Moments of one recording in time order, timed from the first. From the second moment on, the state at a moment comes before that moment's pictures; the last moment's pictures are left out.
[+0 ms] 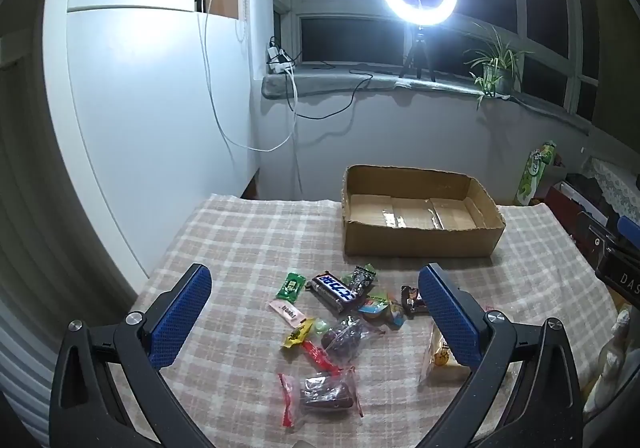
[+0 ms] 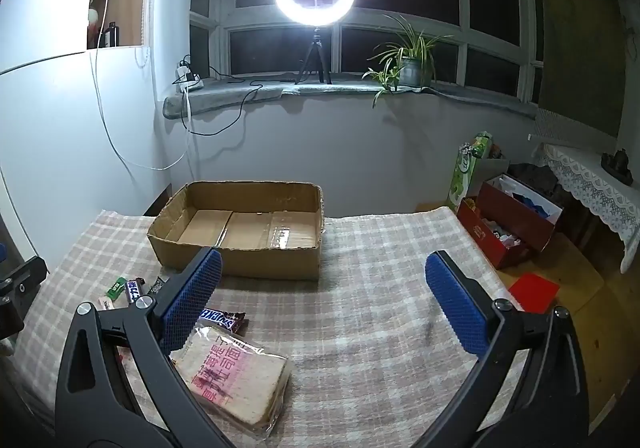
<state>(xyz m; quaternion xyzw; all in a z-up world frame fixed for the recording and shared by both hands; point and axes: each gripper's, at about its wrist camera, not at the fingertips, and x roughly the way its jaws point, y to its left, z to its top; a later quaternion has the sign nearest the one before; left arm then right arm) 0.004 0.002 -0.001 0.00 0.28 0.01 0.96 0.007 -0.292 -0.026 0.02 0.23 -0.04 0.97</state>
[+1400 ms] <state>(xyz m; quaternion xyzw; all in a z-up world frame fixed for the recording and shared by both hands) 0.007 0.002 -0.001 0.00 0.28 0.01 0.96 0.008 -0.286 -0.037 0.02 0.24 -0.03 0.97</state>
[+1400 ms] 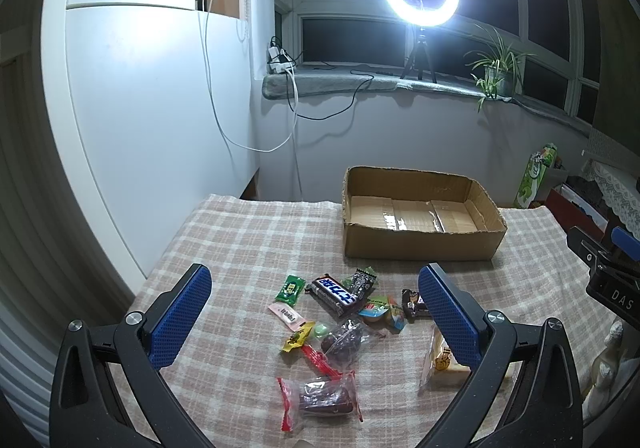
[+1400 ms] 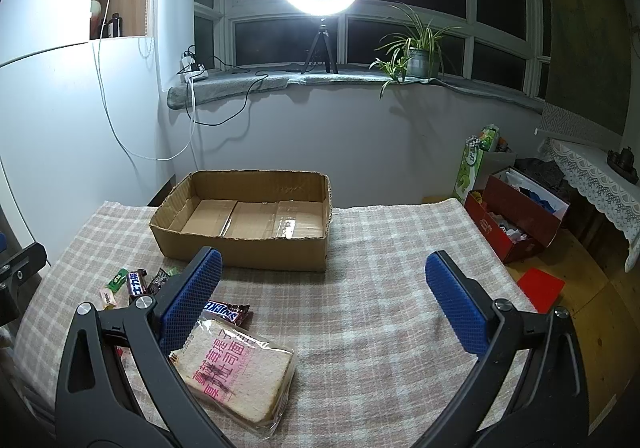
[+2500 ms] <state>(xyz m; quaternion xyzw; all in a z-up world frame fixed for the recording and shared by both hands) 0.011 0.000 -0.008 0.00 0.29 0.00 0.96 0.013 -0.286 -0.050 0.02 0.27 -0.02 0.96</state>
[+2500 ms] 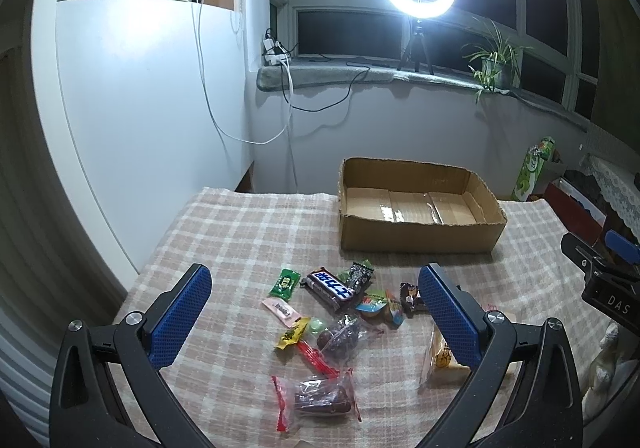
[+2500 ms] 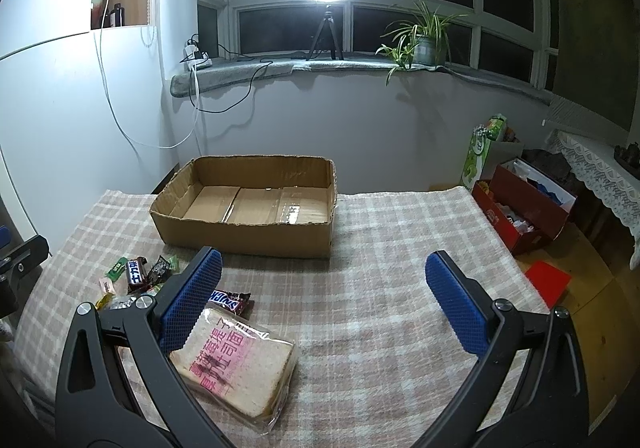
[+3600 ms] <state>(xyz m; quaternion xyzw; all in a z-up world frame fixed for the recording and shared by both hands) 0.053 -0.055 -0.085 -0.04 0.47 -0.24 0.85 0.040 -0.317 -0.131 0.14 0.45 0.15 0.87</state>
